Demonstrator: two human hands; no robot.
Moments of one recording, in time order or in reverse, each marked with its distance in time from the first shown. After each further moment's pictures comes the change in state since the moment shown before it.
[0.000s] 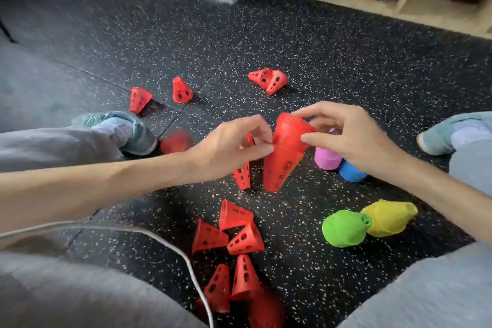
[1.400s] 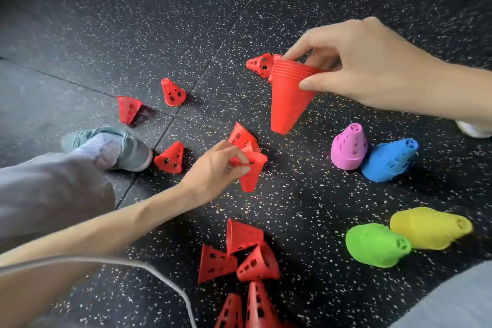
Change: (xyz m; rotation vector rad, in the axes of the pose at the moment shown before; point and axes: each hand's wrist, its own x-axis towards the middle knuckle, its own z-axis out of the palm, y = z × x) left_hand 0.030 -0.124 0.028 0.241 -0.002 -0.232; right_hand 0.096 -0.009 -0.047 -0.424 -0.046 -0.104
